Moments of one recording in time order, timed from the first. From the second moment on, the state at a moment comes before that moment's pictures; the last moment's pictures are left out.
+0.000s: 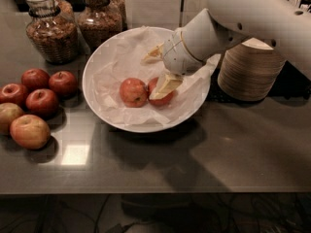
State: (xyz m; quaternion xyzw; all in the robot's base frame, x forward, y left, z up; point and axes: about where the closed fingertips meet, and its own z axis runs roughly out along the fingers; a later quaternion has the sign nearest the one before) arm 0.567 -0.005 0.894 -0.78 0.51 0.06 0.35
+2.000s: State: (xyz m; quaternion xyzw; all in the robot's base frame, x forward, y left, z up) arm 0.554 -0.030 0.854 -0.77 0.54 0.09 0.33
